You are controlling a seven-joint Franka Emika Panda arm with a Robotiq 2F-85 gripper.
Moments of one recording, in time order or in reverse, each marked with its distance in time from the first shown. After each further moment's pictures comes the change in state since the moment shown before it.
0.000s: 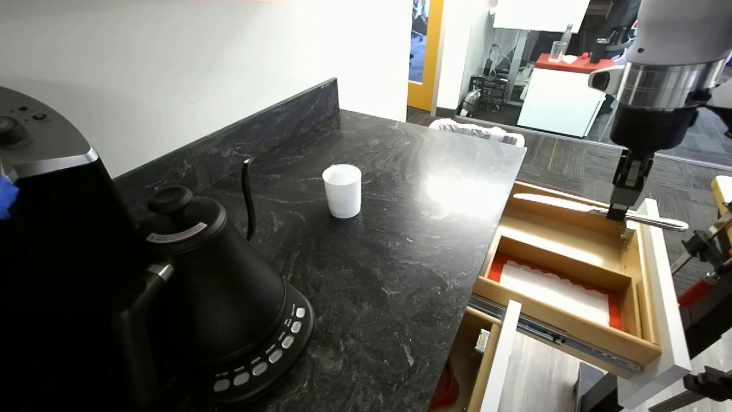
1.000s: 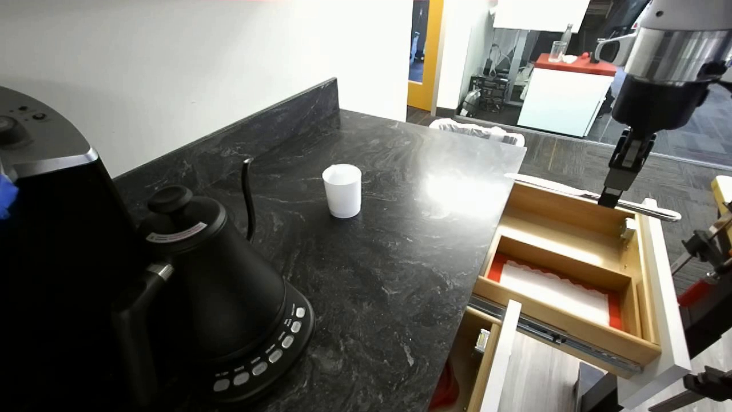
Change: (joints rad) arm 0.028 -0.091 0.018 -0.005 0.021 0.000 0.069
